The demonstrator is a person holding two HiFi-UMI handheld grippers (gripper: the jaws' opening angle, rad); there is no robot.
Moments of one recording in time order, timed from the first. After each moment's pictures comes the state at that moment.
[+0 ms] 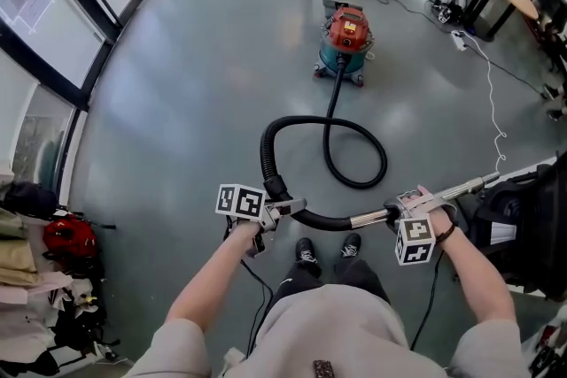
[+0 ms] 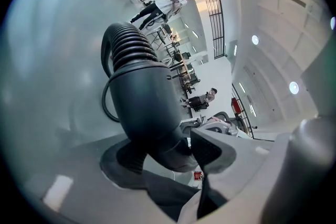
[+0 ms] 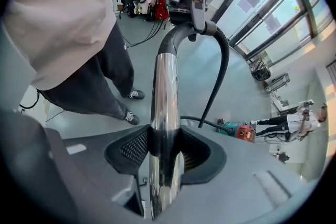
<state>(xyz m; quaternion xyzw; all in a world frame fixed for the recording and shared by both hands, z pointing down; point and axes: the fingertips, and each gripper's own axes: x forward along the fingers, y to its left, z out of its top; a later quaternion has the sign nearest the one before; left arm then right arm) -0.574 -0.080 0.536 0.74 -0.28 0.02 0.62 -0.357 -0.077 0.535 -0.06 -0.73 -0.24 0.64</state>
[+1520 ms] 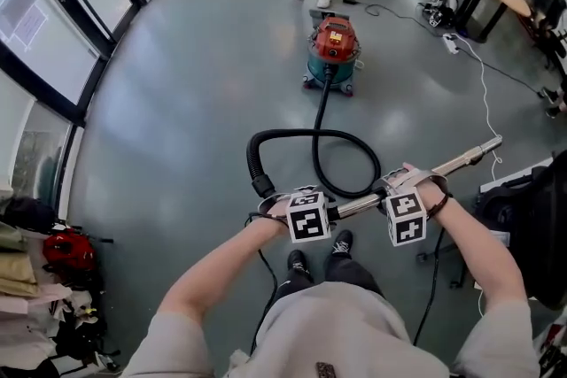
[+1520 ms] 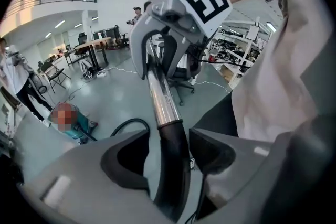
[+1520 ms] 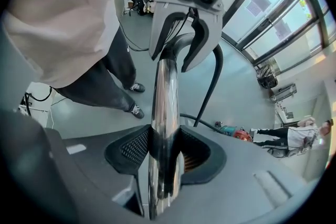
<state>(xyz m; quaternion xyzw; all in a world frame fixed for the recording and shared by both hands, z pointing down) -0.424 -0.100 0.513 0.88 -0.05 0.47 0.06 -0.352 -0.145 0.503 -0.12 -0.71 -0.26 0.64</state>
